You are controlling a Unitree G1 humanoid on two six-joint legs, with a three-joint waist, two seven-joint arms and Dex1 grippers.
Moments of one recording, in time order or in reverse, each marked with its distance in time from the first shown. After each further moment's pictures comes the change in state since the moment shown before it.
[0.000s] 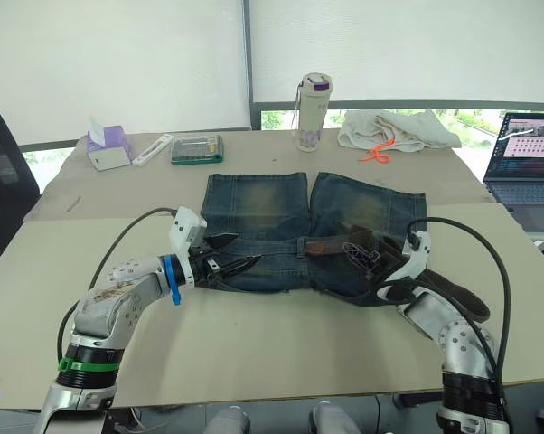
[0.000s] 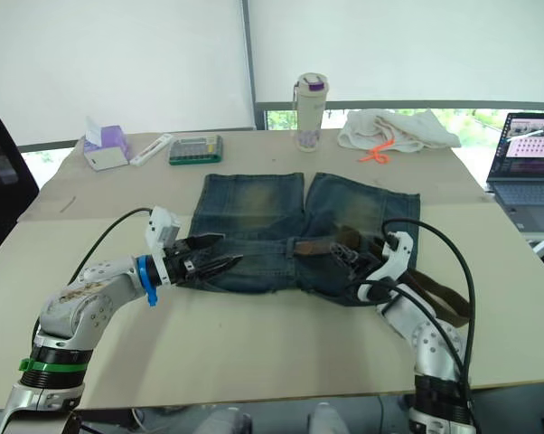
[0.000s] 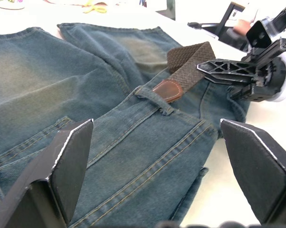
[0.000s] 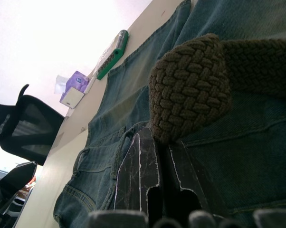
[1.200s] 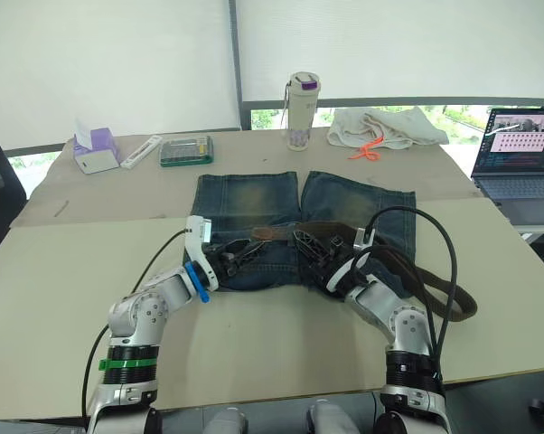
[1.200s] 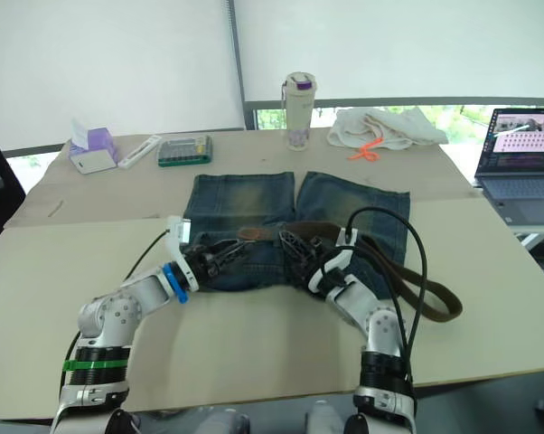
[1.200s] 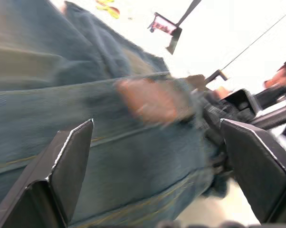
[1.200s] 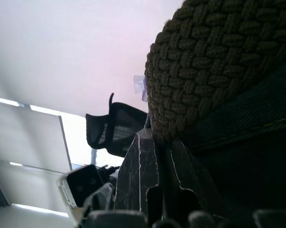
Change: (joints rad) left arm -0.056 -0.329 0.152 0.132 -0.184 0.215 0.226; right arm -0.138 0.261 -0.012 0.194 0.156 0.070 0.016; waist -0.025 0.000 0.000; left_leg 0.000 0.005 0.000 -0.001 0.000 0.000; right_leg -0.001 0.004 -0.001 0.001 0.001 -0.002
